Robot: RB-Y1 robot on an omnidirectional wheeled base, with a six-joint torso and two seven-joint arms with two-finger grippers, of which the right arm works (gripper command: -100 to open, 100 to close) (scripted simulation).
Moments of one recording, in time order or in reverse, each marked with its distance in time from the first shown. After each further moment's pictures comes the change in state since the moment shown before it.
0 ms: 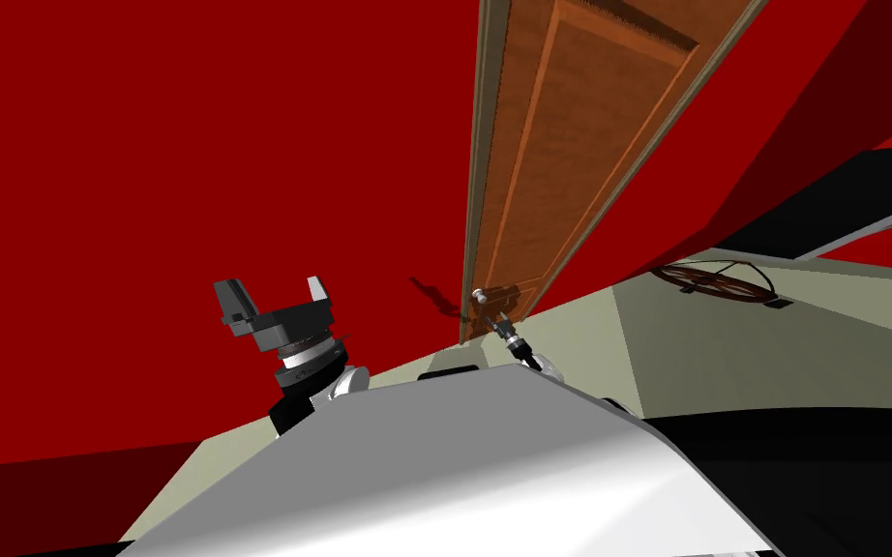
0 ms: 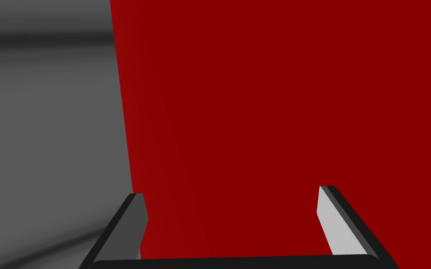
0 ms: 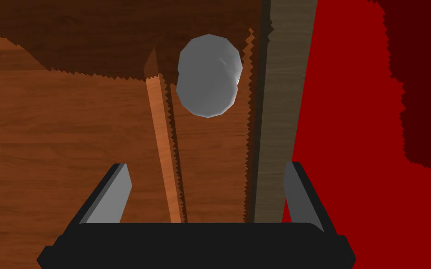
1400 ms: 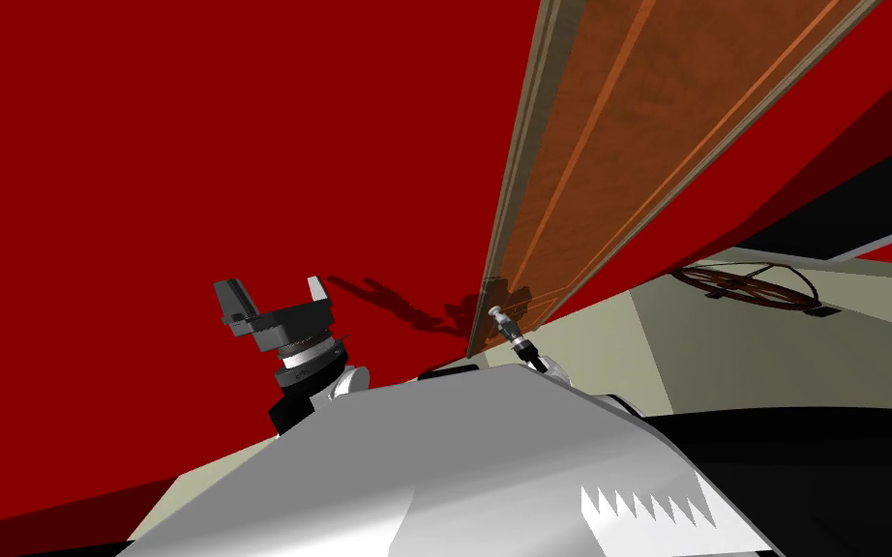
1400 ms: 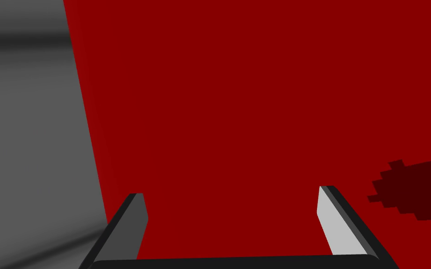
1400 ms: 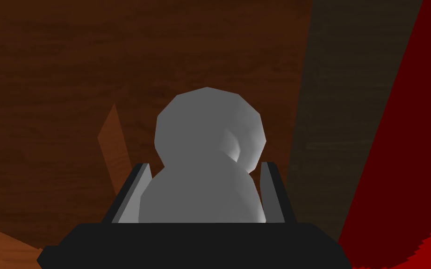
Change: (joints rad) arm -0.019 -0.036 -0.026 0.082 0.002 -0.077 -0.015
